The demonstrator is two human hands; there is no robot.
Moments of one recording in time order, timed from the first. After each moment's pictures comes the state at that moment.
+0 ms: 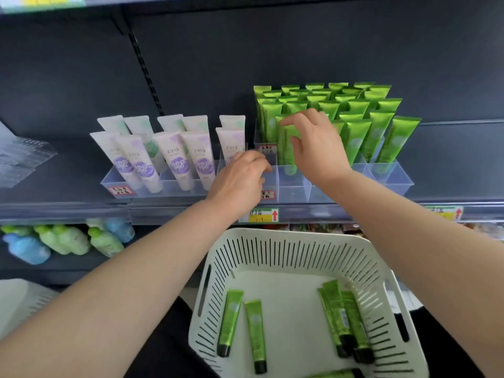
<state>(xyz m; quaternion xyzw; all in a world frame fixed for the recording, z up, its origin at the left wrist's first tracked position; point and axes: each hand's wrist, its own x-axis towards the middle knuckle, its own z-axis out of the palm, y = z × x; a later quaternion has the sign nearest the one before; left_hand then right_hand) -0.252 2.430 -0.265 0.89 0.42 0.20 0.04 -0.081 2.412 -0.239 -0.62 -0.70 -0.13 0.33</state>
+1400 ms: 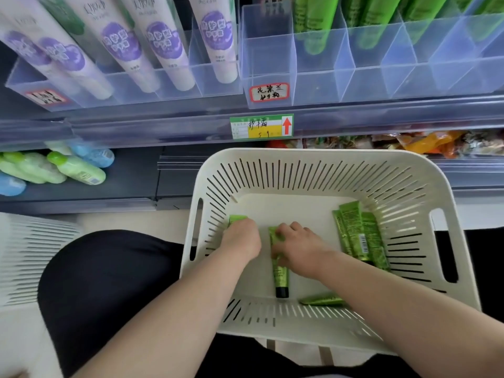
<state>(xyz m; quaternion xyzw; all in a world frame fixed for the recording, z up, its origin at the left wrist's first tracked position) -0.282 2.341 -0.500 0.69 0.63 -0.22 0.28 -0.146 2.284 -0.524 -0.56 -0.77 0.29 -0.13</state>
